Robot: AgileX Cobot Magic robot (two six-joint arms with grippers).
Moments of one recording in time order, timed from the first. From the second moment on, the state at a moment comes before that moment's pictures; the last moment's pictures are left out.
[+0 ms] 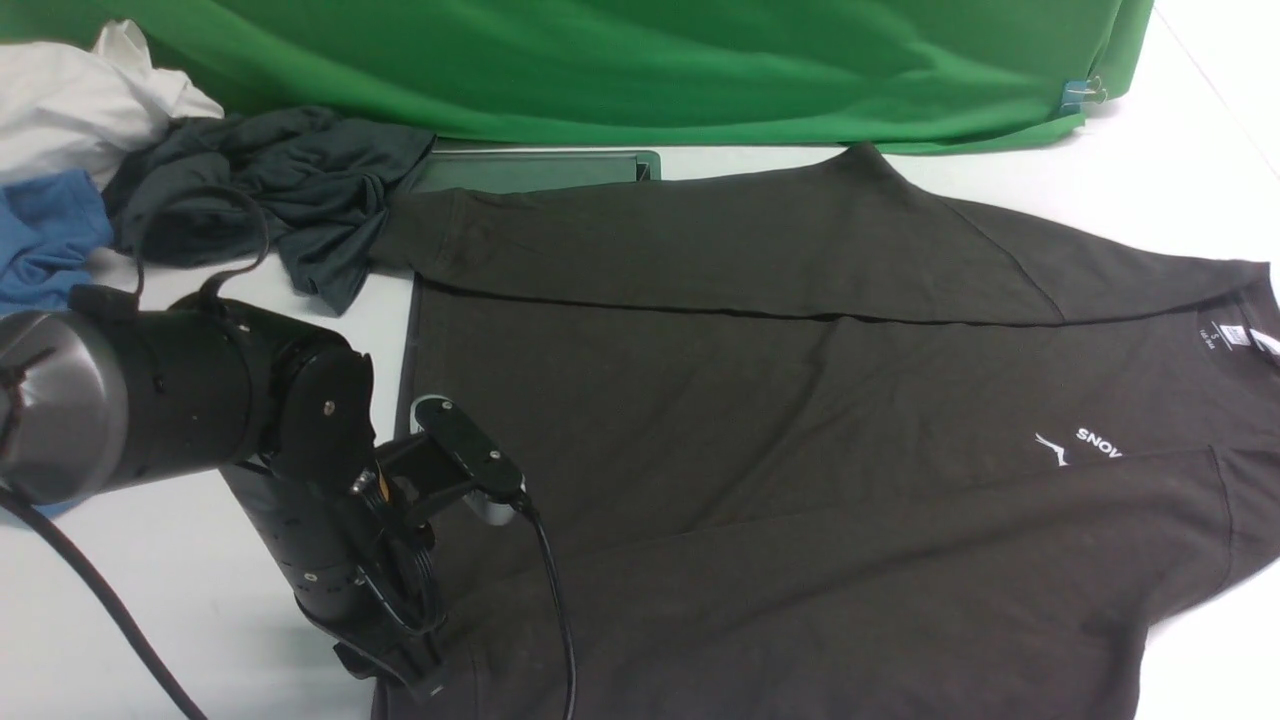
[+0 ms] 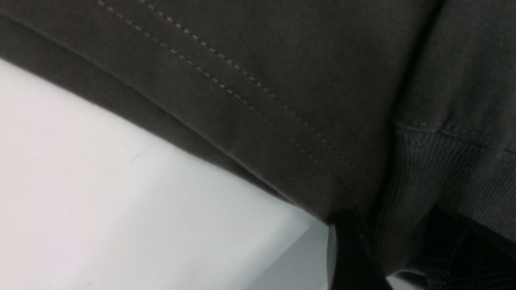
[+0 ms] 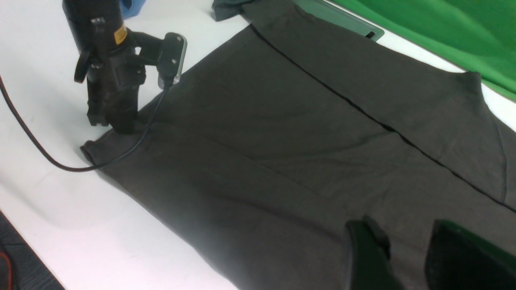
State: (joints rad) right arm 0.57 0.53 -0.91 0.05 1.01 -0.14; left arm -0.38 1.65 -0.84 -0.03 0.82 0.49
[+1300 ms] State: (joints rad) right arm 0.57 0.68 -0.91 0.05 1.02 0.02; left arm -0.38 1.54 -1.05 -0.06 1.00 0.41
